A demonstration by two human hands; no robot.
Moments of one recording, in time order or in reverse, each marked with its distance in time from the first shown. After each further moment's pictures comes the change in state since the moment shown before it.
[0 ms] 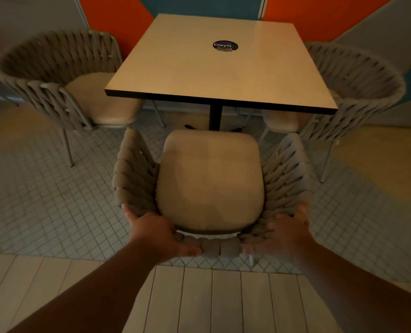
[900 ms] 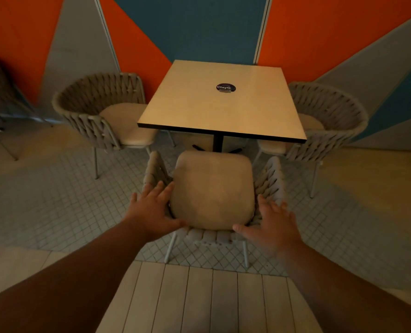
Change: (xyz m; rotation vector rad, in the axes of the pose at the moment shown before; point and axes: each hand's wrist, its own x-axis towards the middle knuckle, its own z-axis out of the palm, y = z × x) left_hand -0.160 -0.028 -0.117 -0.179 0.278 0.070; right_hand -0.175 -0.034 -0.087 -0.016 0.256 -0.218
